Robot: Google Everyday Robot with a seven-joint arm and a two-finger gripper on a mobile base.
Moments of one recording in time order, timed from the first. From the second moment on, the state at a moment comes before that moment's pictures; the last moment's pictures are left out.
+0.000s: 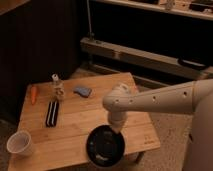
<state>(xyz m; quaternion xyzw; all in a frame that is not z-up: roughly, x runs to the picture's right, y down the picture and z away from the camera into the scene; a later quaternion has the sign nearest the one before) 0.032 0.200 0.752 -0.33 0.15 0.35 0.87</state>
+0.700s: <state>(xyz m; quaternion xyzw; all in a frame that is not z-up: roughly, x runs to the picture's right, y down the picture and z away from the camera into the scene) -0.117 0.157 0.768 -0.36 0.05 0.32 0.88</state>
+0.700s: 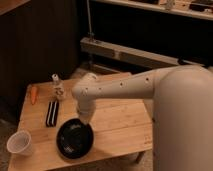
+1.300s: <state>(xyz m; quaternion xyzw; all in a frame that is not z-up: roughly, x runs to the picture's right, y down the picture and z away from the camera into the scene) -0.072 0.103 0.833 -0.36 0.08 0.38 0.85</state>
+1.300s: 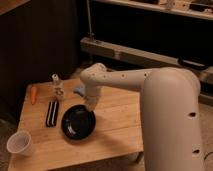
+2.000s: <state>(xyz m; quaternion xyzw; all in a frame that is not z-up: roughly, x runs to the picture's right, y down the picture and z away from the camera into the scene) 0.072 0.146 0.847 -0.35 0.18 0.45 0.81</state>
